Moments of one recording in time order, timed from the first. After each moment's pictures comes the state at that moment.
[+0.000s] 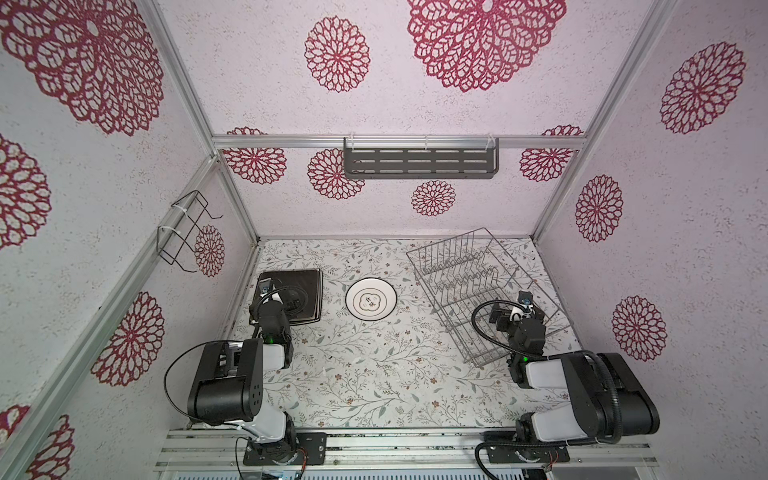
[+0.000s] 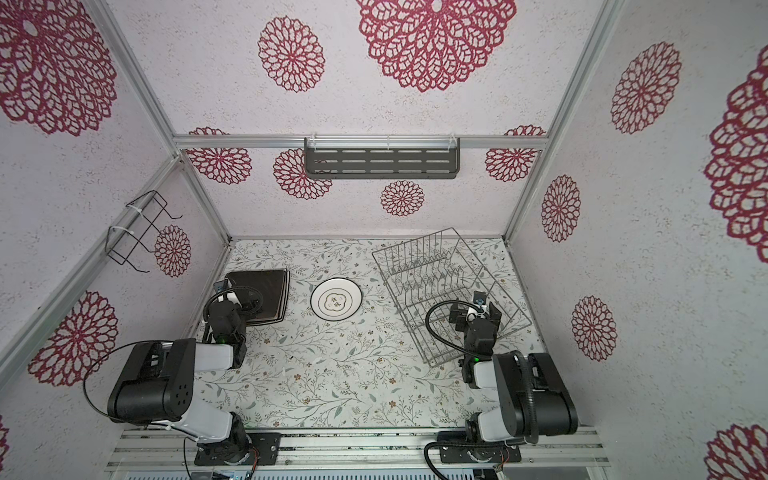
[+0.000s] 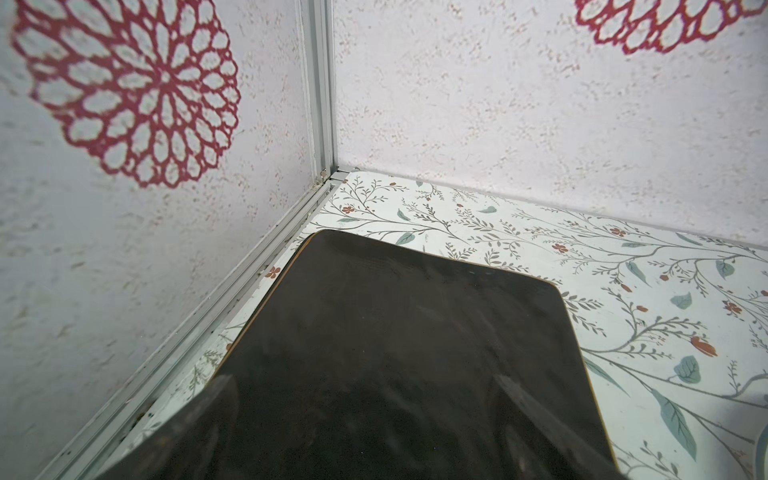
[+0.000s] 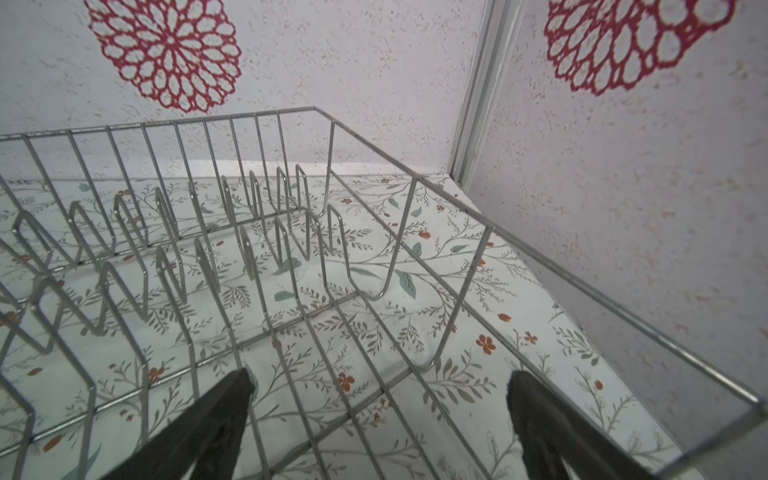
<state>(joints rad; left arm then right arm) 0.11 1.57 0.41 0.91 -0.28 -0.07 0.05 1.49 0.23 1.11 0.23 -0.02</state>
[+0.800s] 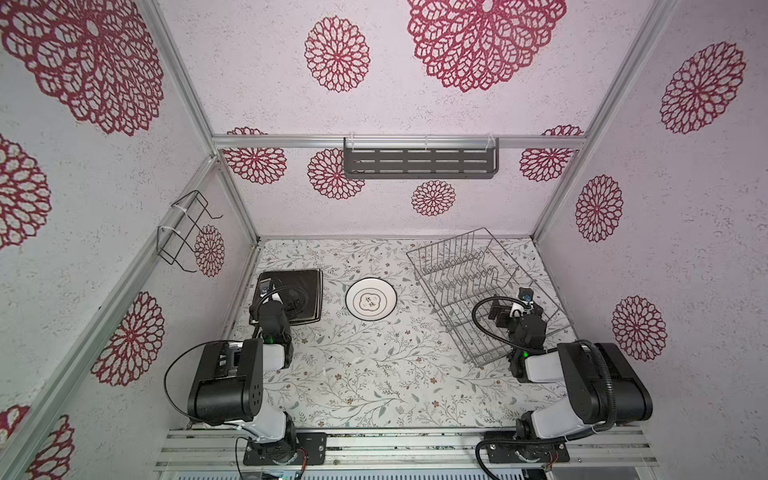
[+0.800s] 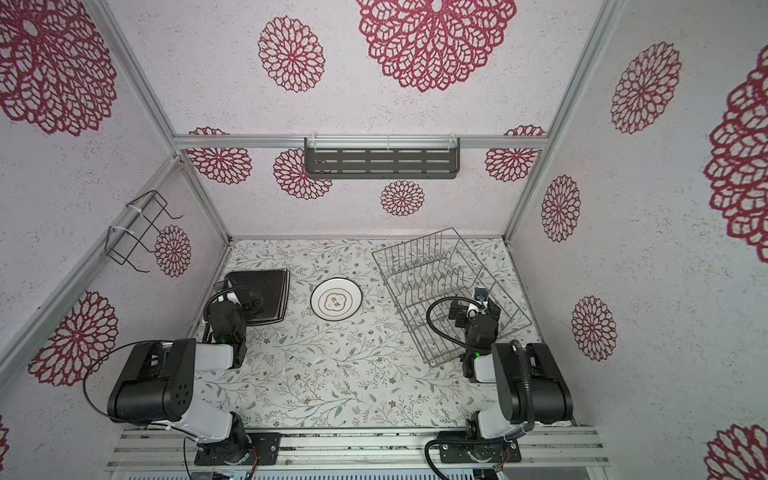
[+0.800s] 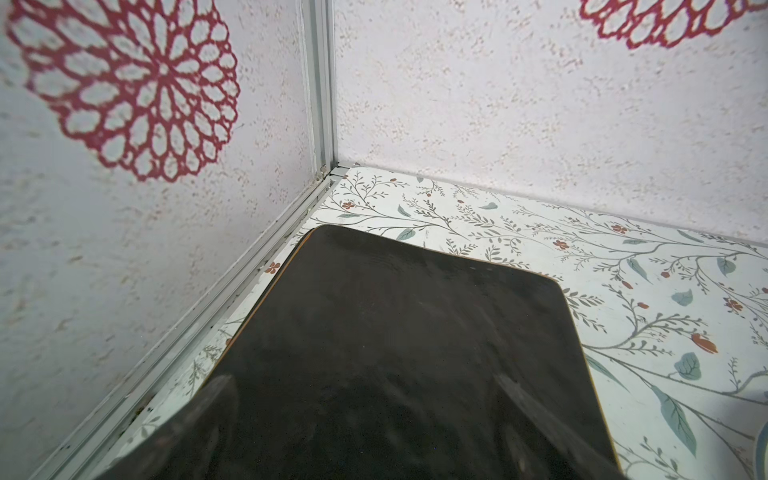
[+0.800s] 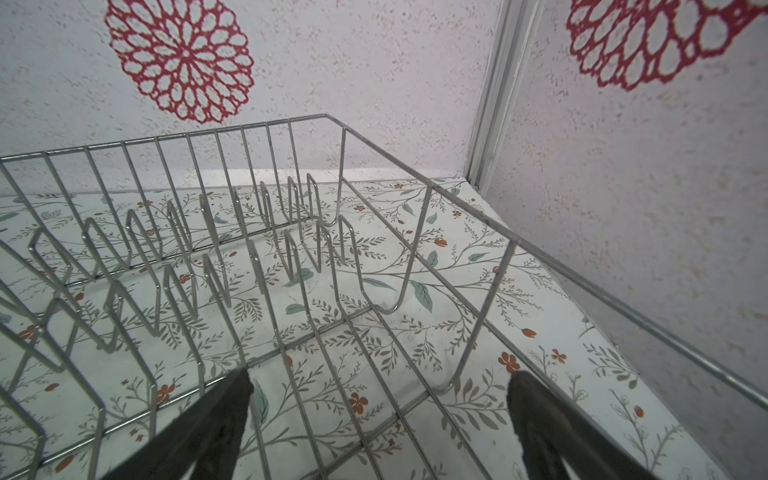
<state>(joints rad) 0.11 1.57 0.41 0.90 -0.28 -0.07 0.03 1.52 0.26 1.10 0.18 0.00</state>
